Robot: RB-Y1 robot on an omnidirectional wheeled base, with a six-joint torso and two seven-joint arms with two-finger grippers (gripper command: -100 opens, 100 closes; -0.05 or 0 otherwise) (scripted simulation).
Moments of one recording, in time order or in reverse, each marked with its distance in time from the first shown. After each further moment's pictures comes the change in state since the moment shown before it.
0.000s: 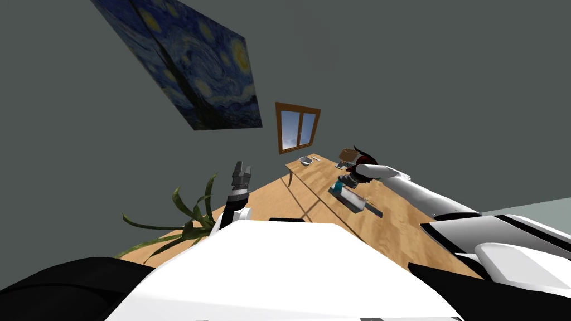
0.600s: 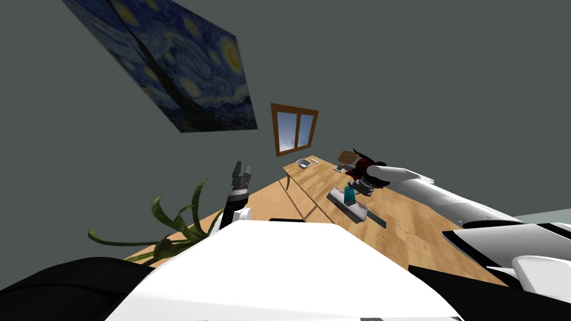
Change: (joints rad) left arm 0.000 0.000 0.000 0.000 0.000 0.000 0.000; right arm 0.059 -0.080 -0.013 0.071 -0.059 0.118 0.076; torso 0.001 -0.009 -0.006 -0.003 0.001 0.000
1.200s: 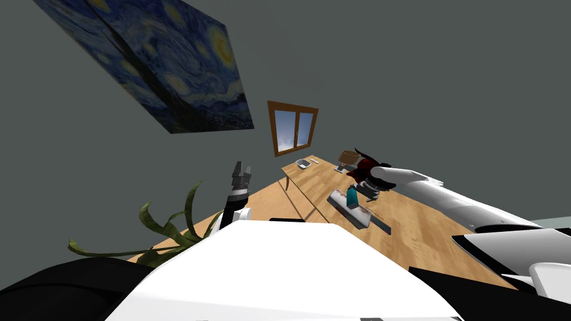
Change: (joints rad) left arm 0.000 0.000 0.000 0.000 0.000 0.000 0.000; right arm 0.034 -0.025 -0.007 0.015 -0.017 0.030 0.023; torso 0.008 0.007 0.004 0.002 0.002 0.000
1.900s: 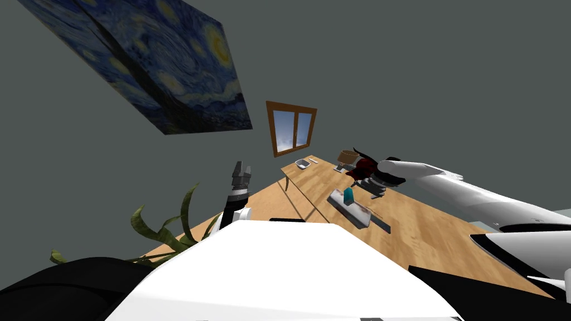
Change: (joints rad) left arm 0.000 0.000 0.000 0.000 0.000 0.000 0.000; right arm -0.025 -0.082 -0.014 -0.032 -0.065 0.066 0.010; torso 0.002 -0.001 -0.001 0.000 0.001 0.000
